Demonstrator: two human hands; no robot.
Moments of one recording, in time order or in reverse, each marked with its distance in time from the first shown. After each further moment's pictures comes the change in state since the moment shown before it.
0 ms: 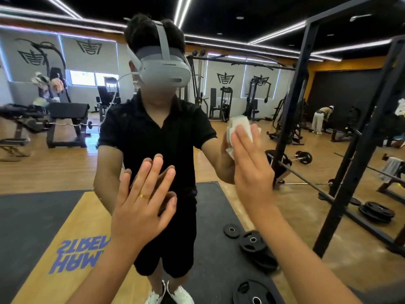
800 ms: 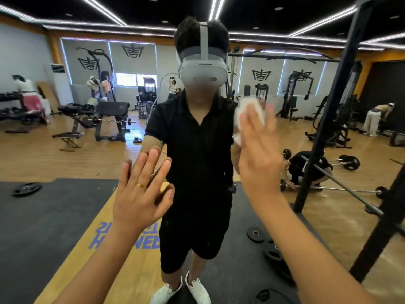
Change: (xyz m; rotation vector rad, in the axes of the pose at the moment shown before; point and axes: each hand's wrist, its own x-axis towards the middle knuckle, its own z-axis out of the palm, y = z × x) left_hand 0.001 -0.002 0.008 0.077 0.011 0.011; right_hand 0.020 0.027 0.012 0.195 0.135 0.000
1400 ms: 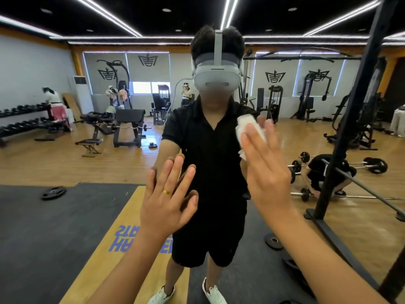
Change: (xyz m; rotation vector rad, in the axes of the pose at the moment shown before) left_hand 0.001 -0.001 -0.001 0.019 -0.059 -0.013; right_hand -0.014 -0.026 0.008 0.011 -0.069 -0.073
